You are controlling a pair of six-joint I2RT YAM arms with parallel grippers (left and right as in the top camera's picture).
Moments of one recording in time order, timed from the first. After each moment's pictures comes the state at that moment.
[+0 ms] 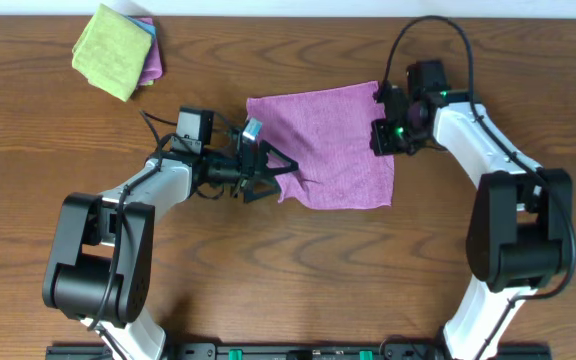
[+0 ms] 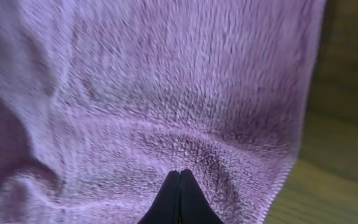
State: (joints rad) left arm -0.20 1.84 0.94 -0.19 1.26 -0.61; right arm 0.10 2.00 1.43 -0.73 -0.34 -0.07
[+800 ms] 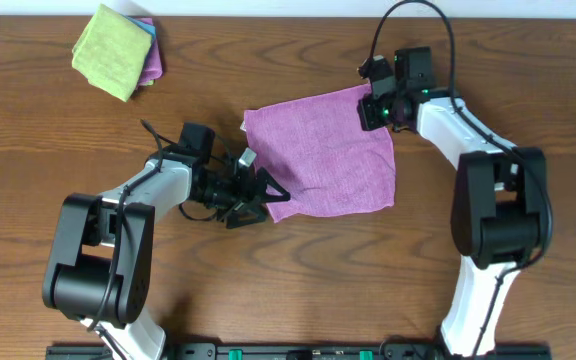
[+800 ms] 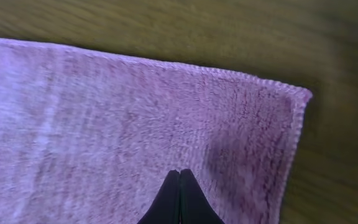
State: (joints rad) left arm -0.20 1.84 0.93 -0.53 1.04 -0.40; right arm 0.13 2.16 1.48 -0.34 -0.32 -0.15
